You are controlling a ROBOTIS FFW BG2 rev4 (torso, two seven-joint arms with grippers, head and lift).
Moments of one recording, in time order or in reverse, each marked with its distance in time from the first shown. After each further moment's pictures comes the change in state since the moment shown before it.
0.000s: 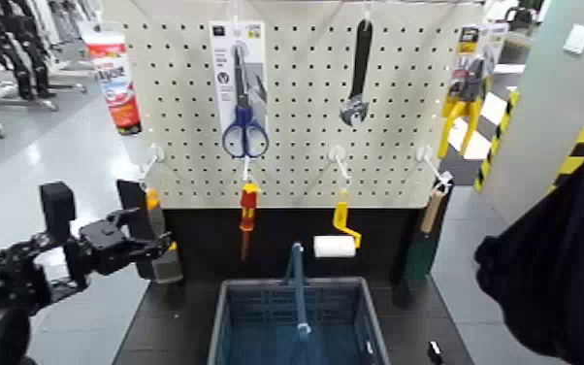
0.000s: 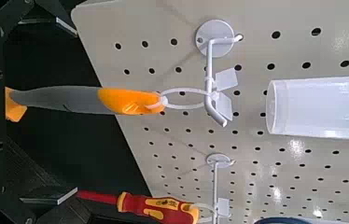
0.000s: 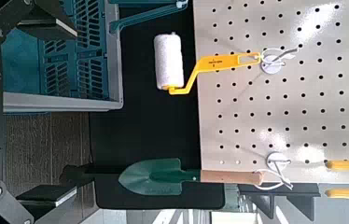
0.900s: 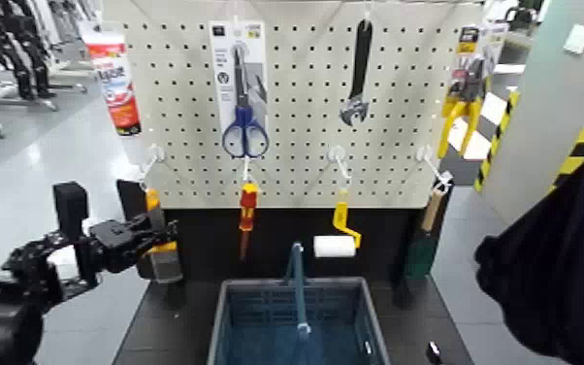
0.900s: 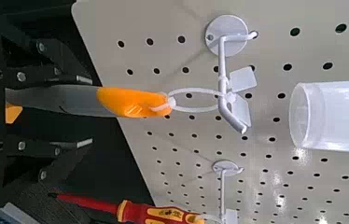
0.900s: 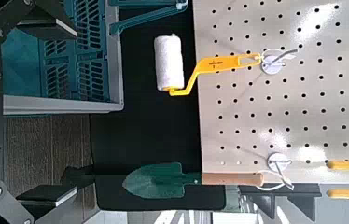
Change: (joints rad) left arm -0.032 -0.011 -0.036 0.040 0.000 -0.001 0.040; right arm 0.000 0.002 0.003 0.000 -0.004 0.000 0.000
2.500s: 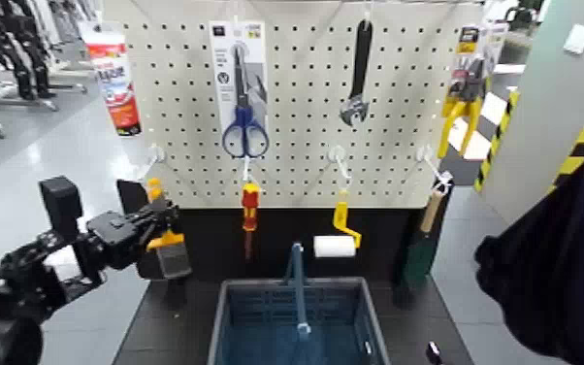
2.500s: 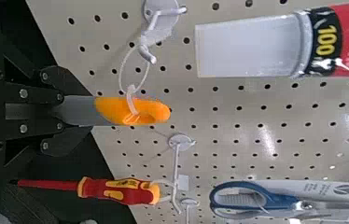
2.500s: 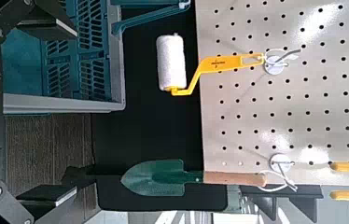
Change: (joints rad) left arm 0.142 -0.059 0.103 -0.273 -0.031 0.031 0.061; right arm -0.005 -0.006 0.000 0.006 -0.002 0.004 0.002
